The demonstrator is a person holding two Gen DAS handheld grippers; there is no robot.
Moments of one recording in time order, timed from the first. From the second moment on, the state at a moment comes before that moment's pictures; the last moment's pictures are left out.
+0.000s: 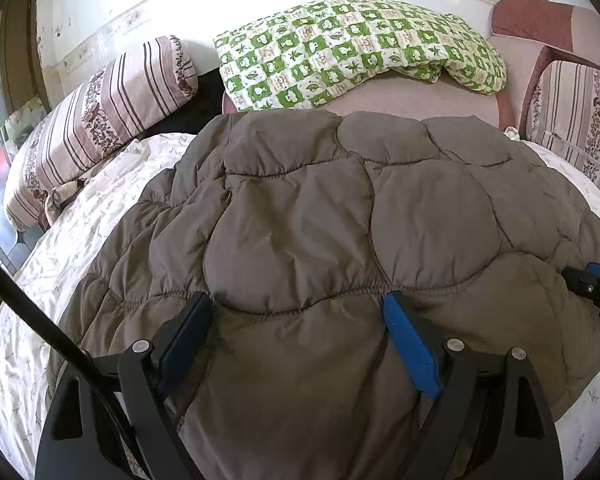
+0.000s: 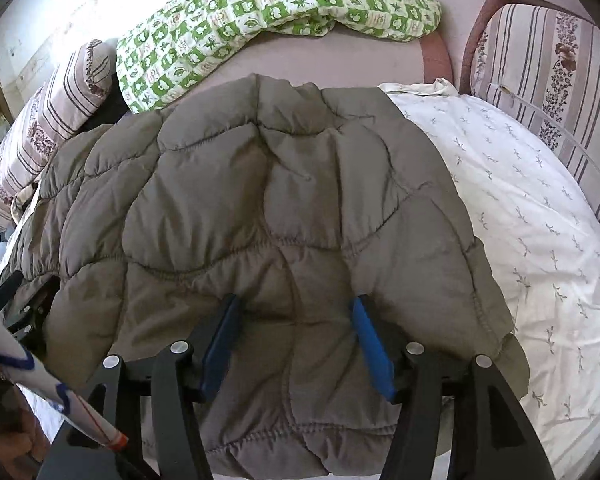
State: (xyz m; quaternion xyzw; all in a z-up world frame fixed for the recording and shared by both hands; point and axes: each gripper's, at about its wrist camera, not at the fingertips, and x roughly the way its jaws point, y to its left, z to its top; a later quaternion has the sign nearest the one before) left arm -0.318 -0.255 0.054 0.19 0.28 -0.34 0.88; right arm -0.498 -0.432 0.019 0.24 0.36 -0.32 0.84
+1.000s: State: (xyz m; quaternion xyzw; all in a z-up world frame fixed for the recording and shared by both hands) left arm -0.274 -0.245 0.103 0.11 0.30 -0.34 0.88; right arm -0.506 -0.415 0.082 0.21 0.28 -0.31 0.88
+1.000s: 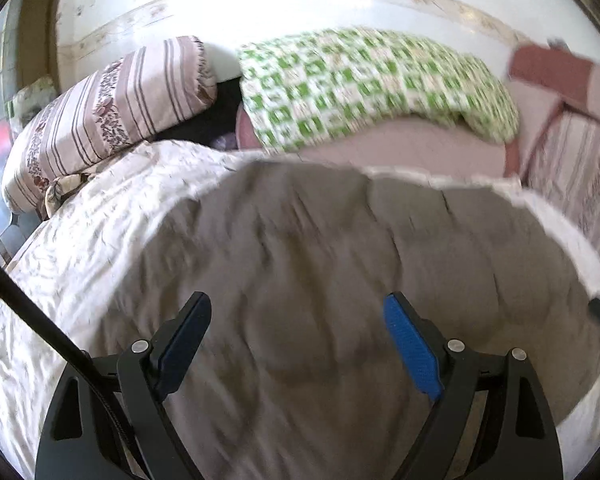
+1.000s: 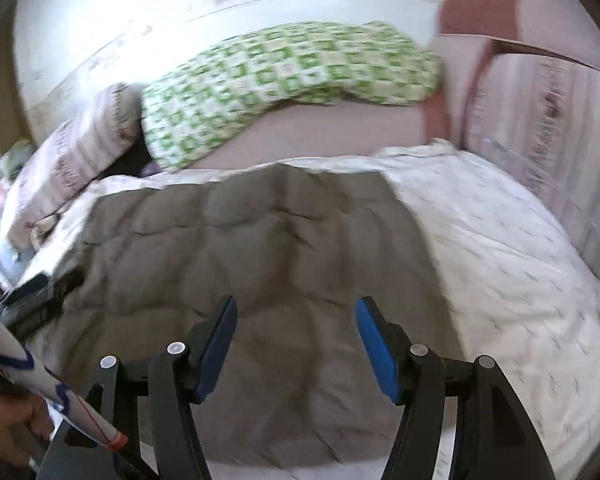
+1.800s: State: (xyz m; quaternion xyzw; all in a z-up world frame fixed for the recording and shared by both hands) left arm -0.182 -0.298 0.080 0.12 0.40 -0.32 0.85; right arm -0.388 -0.487 0.067 0.23 0.36 -0.26 0.86
